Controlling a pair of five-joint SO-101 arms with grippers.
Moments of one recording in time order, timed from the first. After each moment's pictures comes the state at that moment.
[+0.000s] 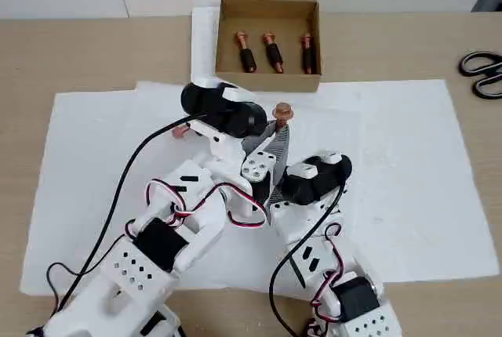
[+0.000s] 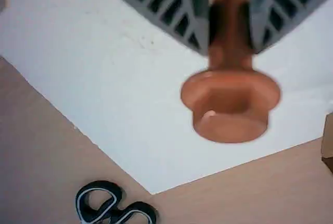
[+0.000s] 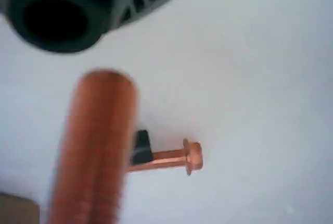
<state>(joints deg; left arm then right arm) 35.1 -50.2 51.9 28.4 19.3 -27.2 -103.1 96.0 34.9 -8.4</state>
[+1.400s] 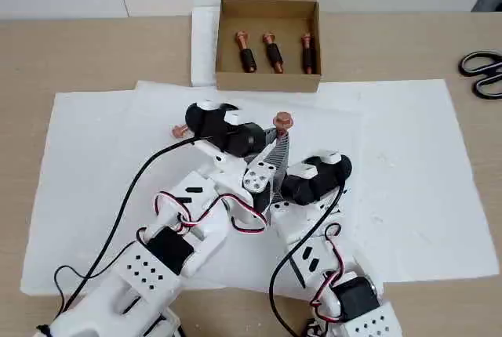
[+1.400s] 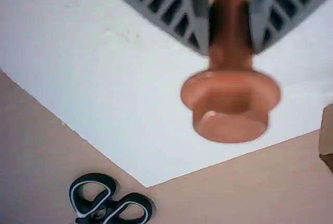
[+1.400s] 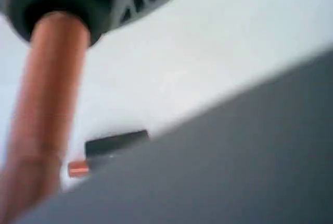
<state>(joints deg) 35.1 -50.4 65.7 11.5 17.7 -27.2 -103.1 95.9 34.9 -8.4</state>
